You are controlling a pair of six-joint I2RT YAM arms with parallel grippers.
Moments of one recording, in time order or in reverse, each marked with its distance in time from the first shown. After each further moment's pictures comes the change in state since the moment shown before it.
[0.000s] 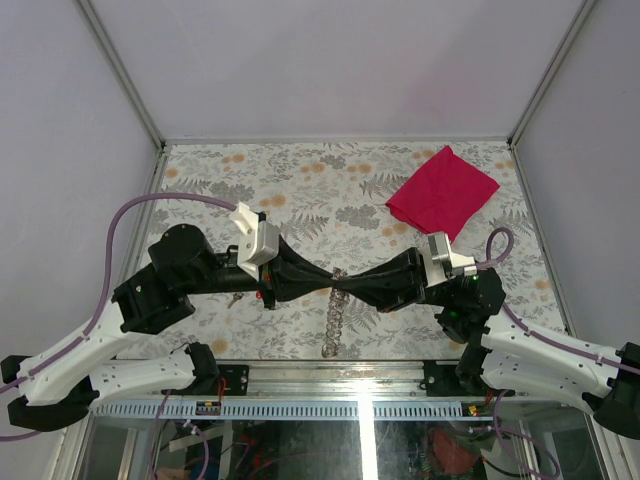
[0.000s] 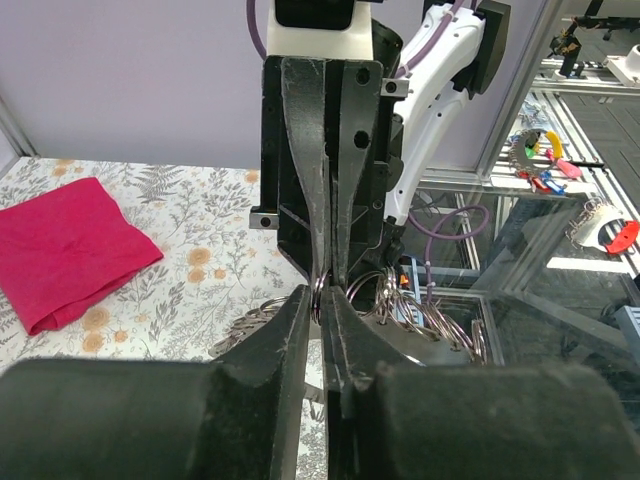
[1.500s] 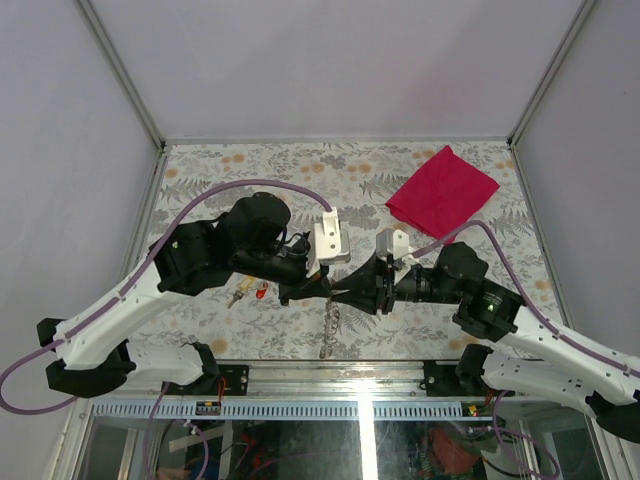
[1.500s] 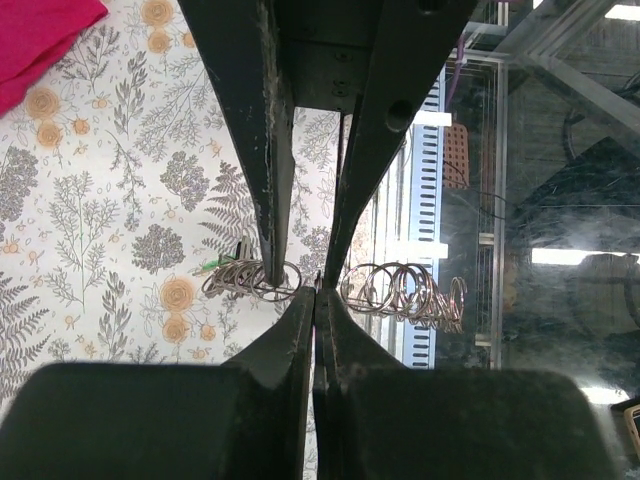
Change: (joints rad) left arm -0.004 0.361 0.442 -0.757 -0.018 0.245; right arm 0.000 -0.051 0.224 -0.943 0.051 -0.264
